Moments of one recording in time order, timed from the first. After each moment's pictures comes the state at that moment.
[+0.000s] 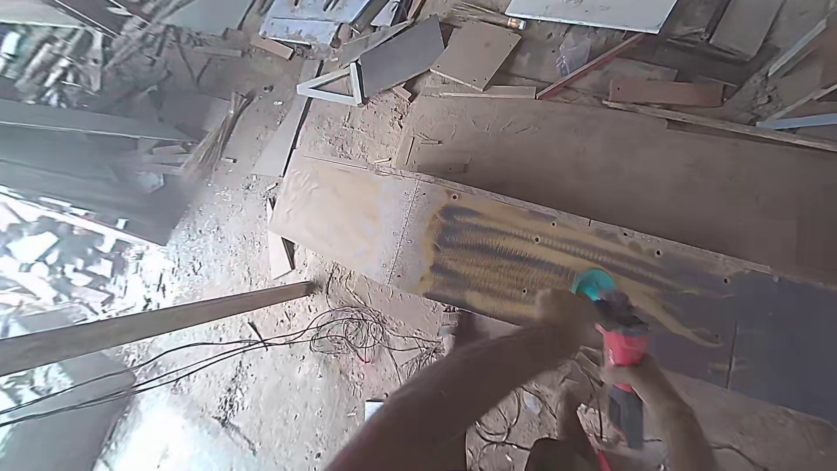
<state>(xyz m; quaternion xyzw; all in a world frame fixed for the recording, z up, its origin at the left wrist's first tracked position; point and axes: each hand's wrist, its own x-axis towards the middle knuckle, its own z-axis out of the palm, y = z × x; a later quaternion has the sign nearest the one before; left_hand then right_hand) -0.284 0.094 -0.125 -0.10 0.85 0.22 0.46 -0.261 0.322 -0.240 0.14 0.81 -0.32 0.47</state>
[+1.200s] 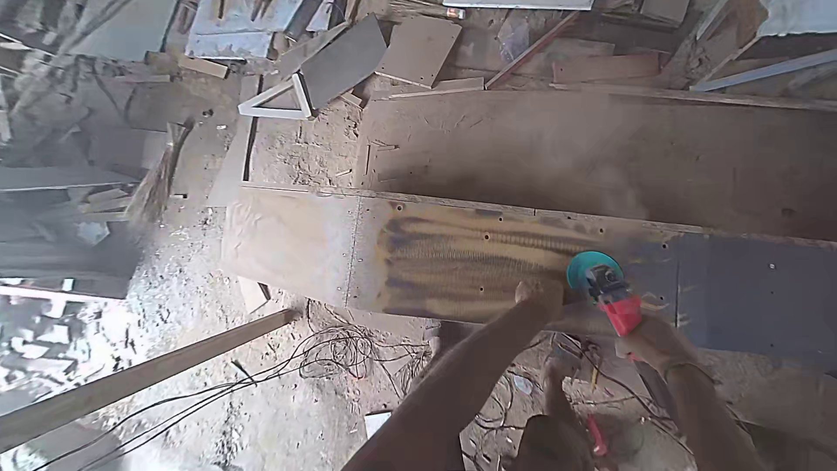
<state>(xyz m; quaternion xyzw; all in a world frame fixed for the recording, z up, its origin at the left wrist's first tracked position) -0.330 0.148 -0.208 -0.09 0.81 0.24 0.52 -0.360 0.357 -0.201 0.12 0.85 0.01 0.51</state>
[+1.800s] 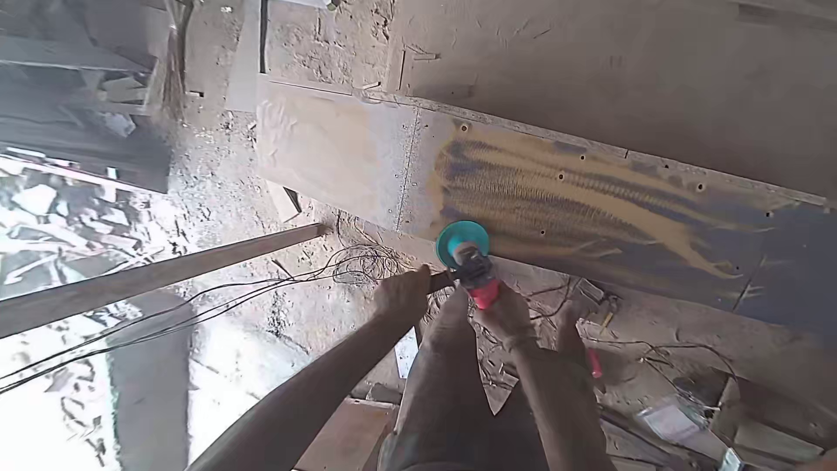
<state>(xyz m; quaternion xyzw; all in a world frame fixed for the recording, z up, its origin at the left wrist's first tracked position) -0.081 -0.091 -0.104 -0.30 0.74 0.04 0.60 -0.129 0.091 -0.187 -0.12 0.78 -0.11 0.60</state>
